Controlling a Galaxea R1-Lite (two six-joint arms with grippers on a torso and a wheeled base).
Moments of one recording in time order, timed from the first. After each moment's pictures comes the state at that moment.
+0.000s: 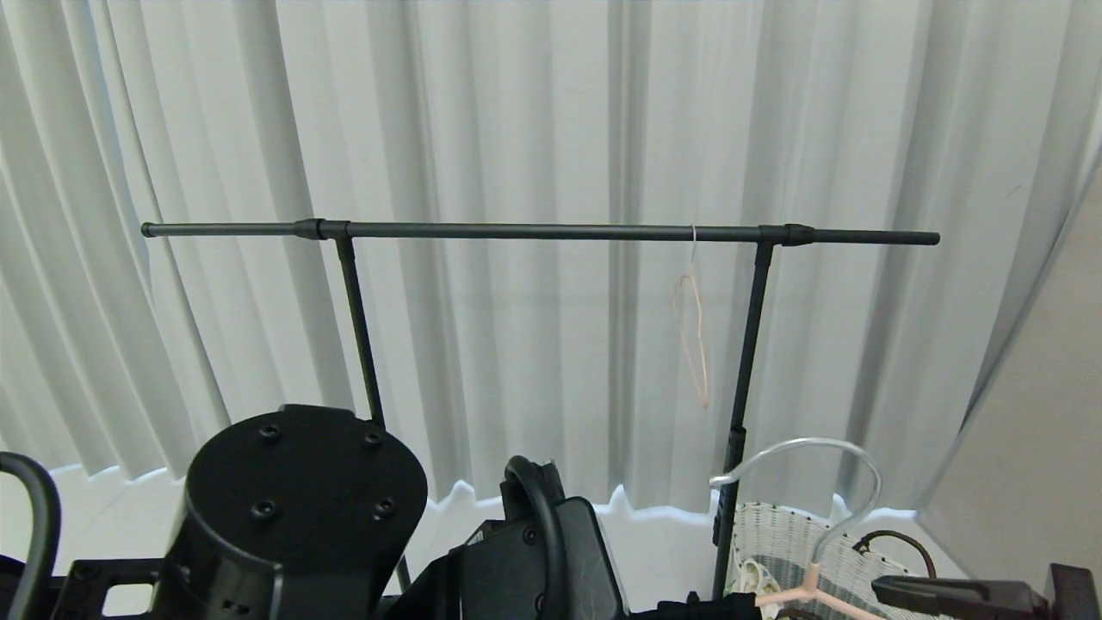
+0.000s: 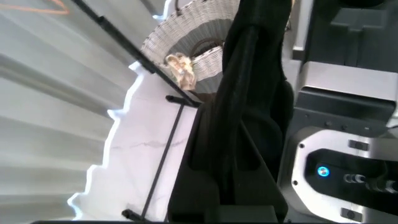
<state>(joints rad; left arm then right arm) -1.02 1.45 -0.73 -0.13 -0.16 0.31 1.07 0.98 -0.36 -0.26 -0.02 -0.07</state>
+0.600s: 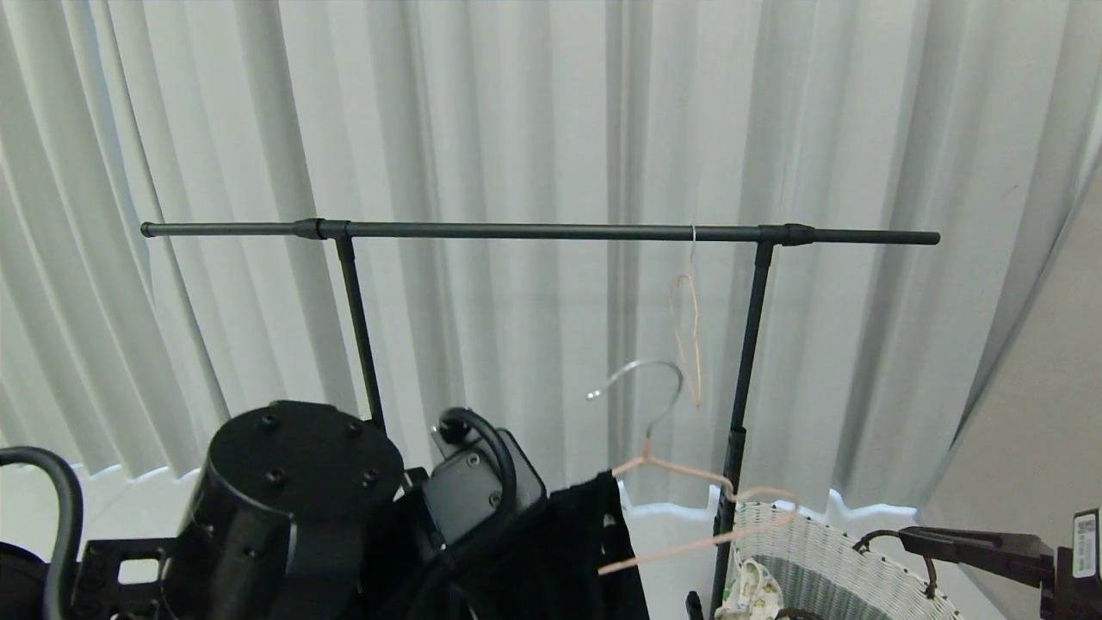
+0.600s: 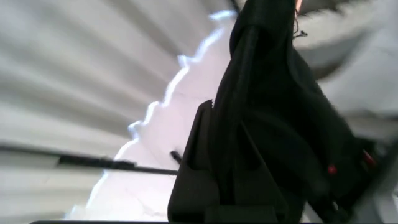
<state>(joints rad) -0.92 1.44 -0.68 -0.14 0.22 0.29 0.97 0.98 -0.34 -0.24 -0.09 -0.06</state>
